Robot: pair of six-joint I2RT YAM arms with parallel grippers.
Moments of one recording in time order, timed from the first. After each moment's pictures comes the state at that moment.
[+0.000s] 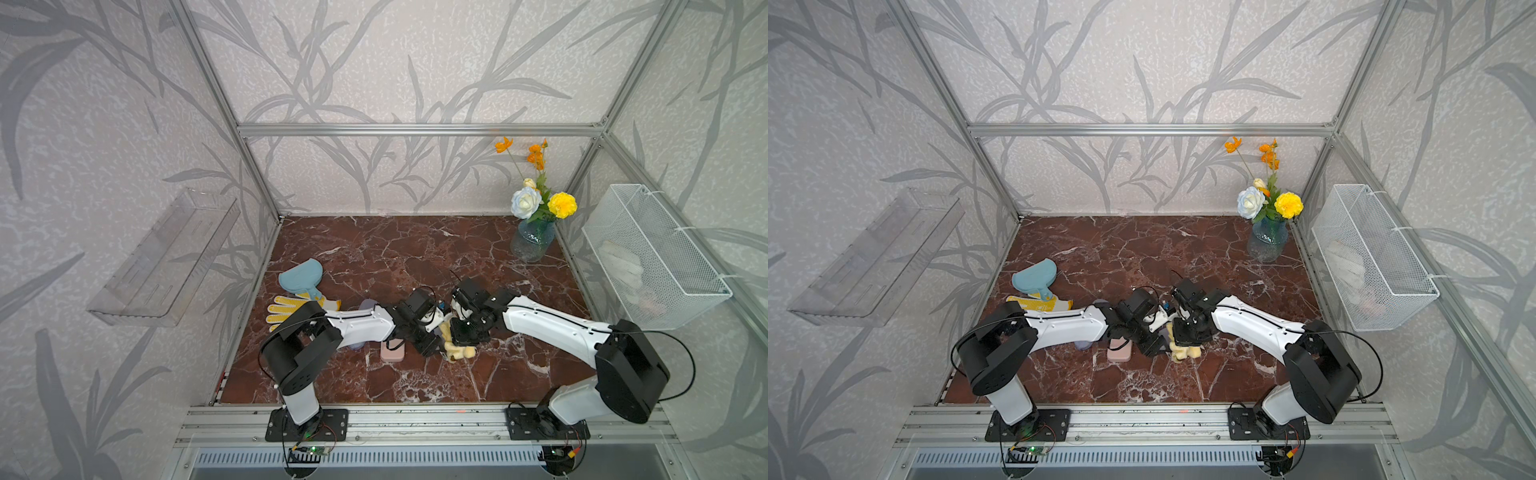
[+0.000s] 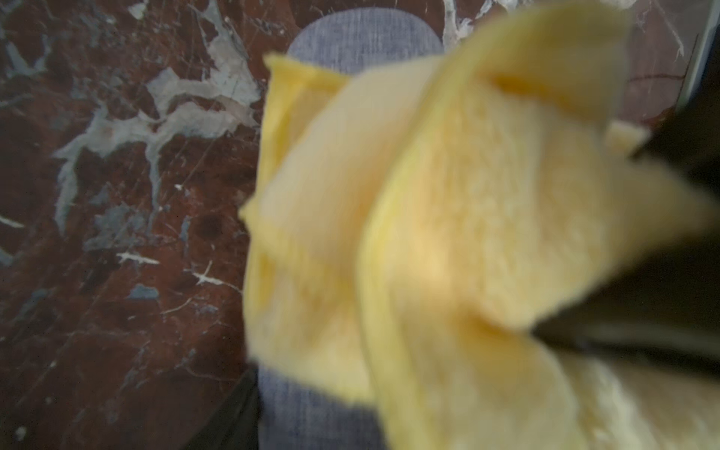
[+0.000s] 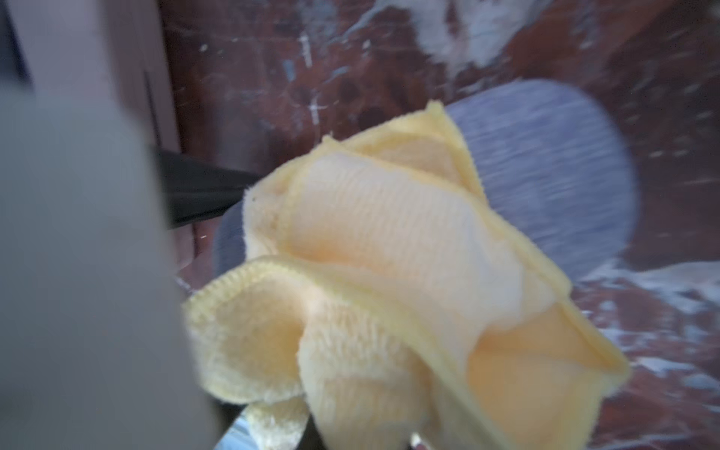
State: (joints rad) left arm -0.87 1.74 0.93 -0.25 0.35 -0.04; right arm 0.73 1.46 0.91 -0.73 -0.29 0.71
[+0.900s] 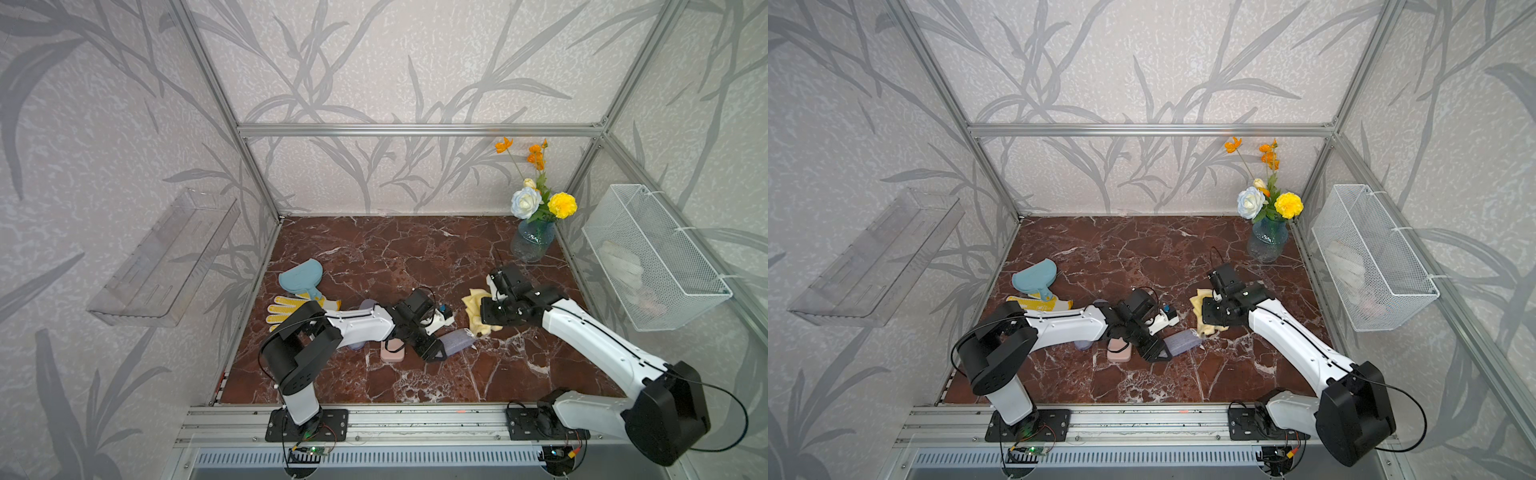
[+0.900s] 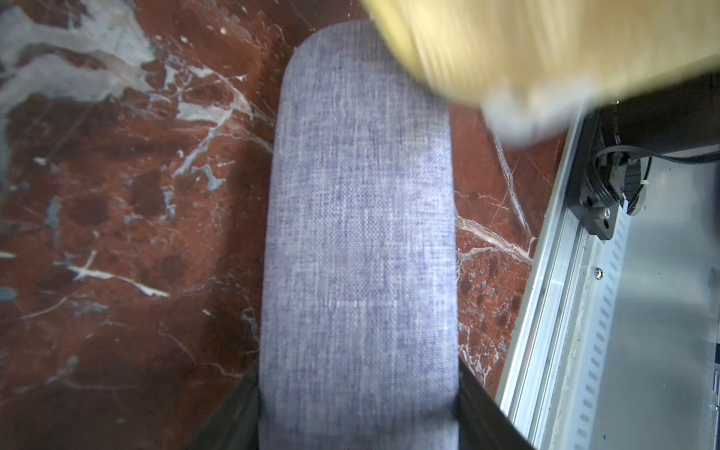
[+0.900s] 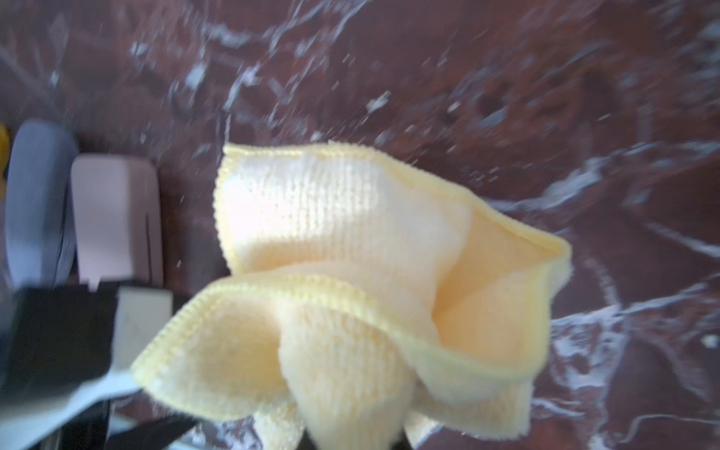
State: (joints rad) left arm -0.85 1.74 0.93 -0.28 0.52 -0.07; right arm 0.58 1.22 0.86 -0.82 -0.10 0.58
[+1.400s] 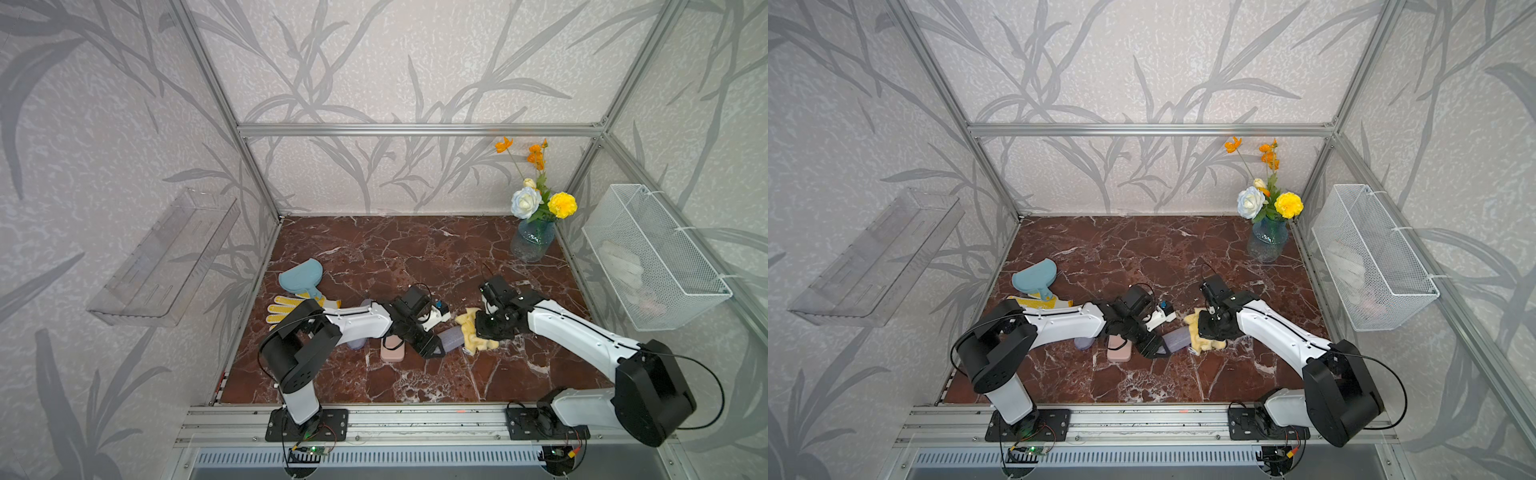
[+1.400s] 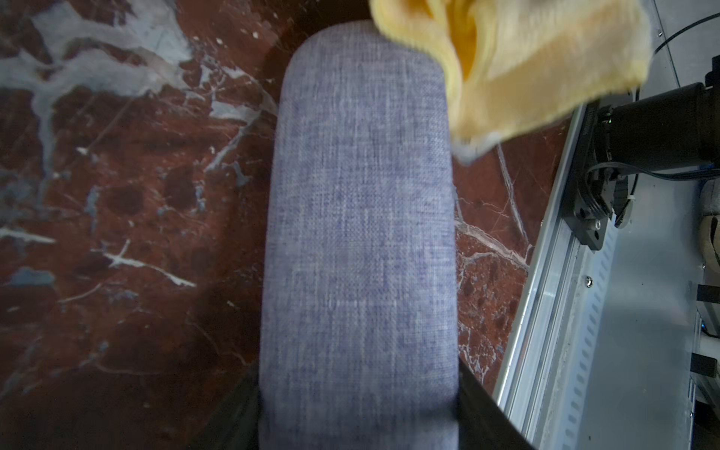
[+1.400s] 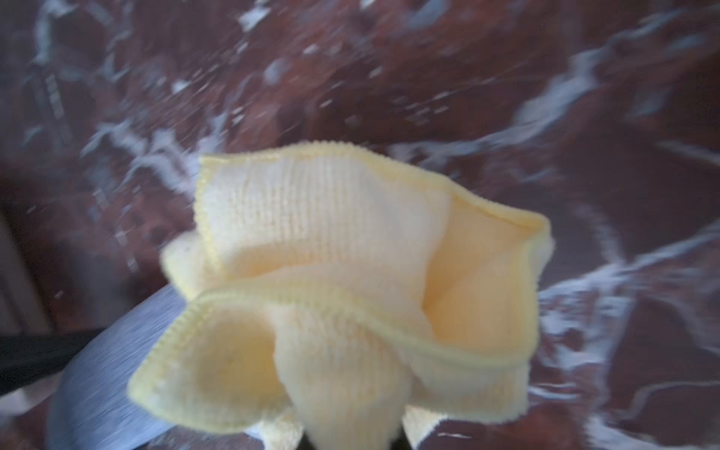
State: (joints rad) left arm -0.82 1.74 0.93 -0.28 0.54 -0.09; right arm 0.42 1.34 0.83 -0.84 0.02 0.56
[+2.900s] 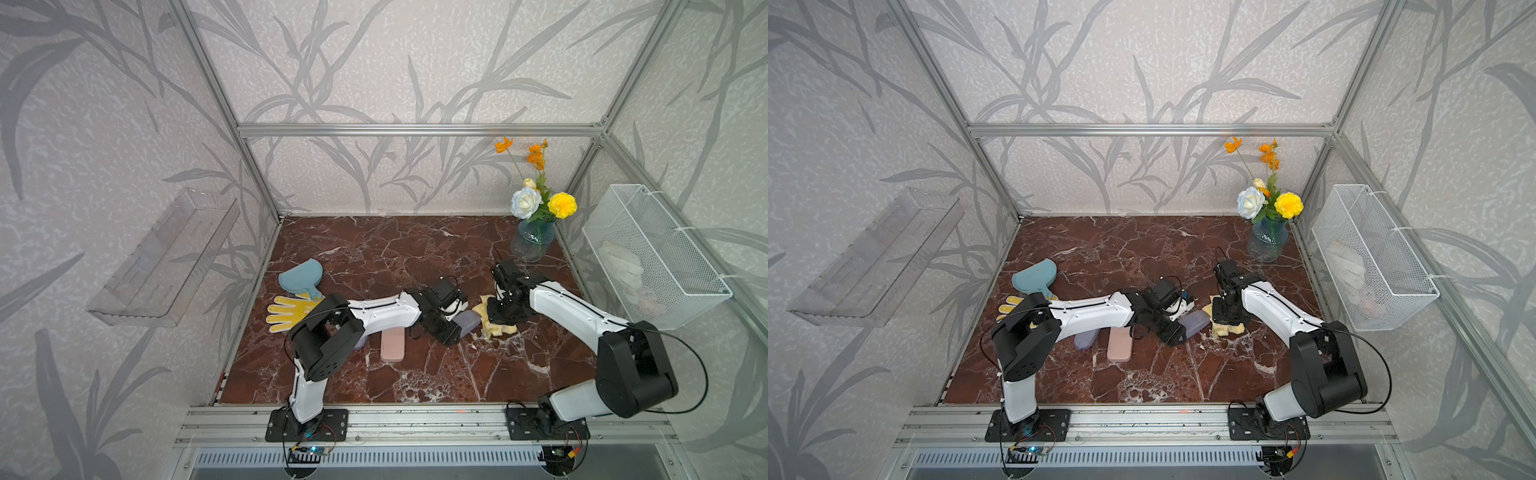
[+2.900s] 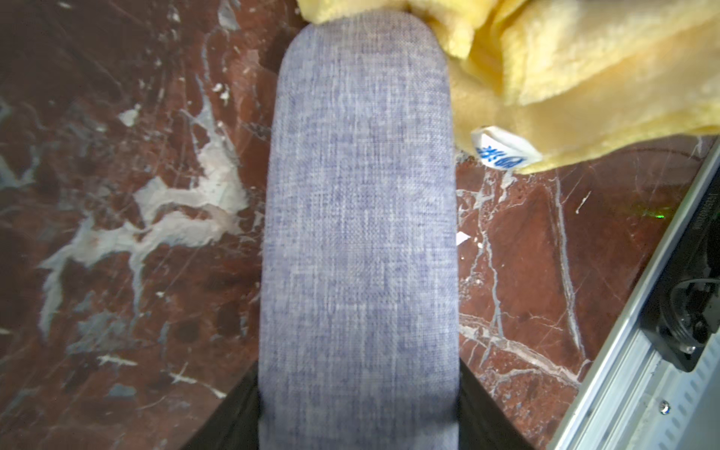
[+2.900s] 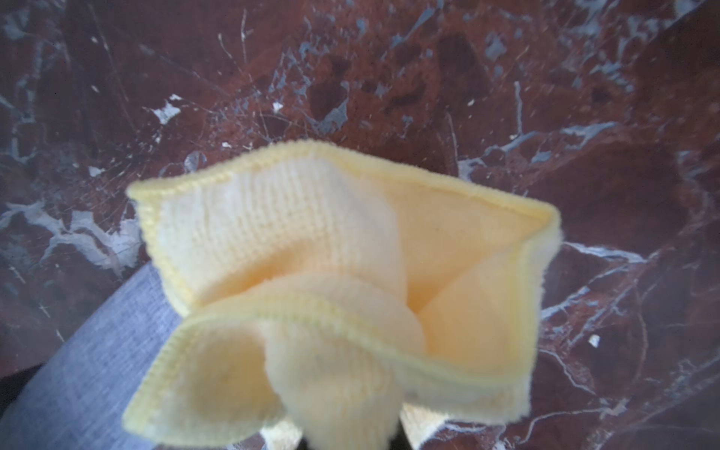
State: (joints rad) left arm -0.96 1.94 1.30 -0.50 0.26 -0.21; right arm 0.30 1.51 0.94 -0.85 -0.01 0.44
